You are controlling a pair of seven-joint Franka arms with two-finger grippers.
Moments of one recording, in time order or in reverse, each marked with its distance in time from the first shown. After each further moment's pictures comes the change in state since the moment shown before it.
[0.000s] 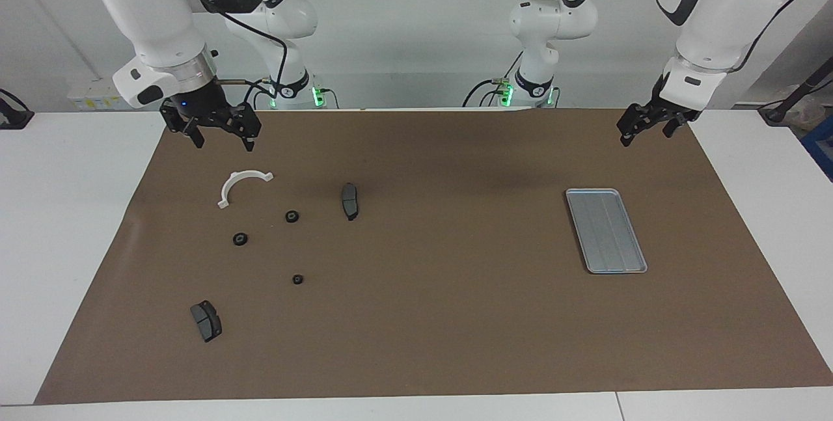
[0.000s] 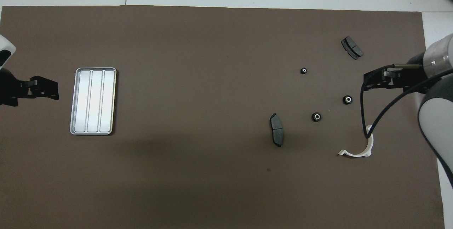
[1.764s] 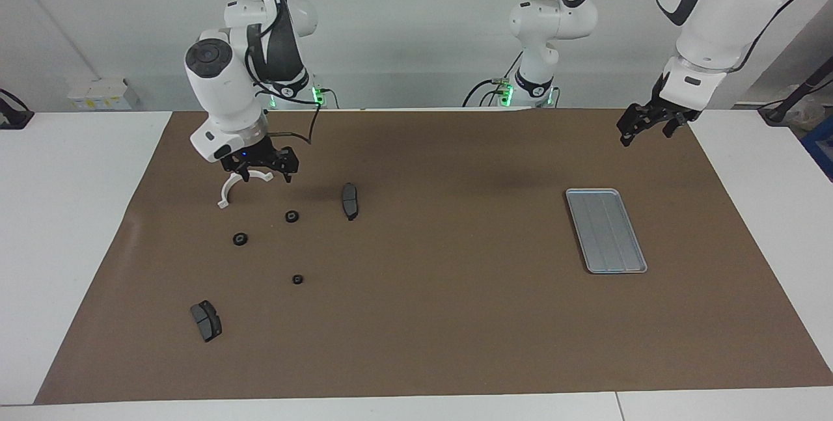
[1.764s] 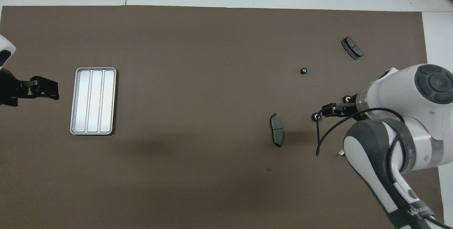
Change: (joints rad) left arm 0.000 0.000 0.000 0.000 0.000 0.000 0.000; right arm 0.050 -0.058 0.004 -0.543 0.002 0.469 0.000
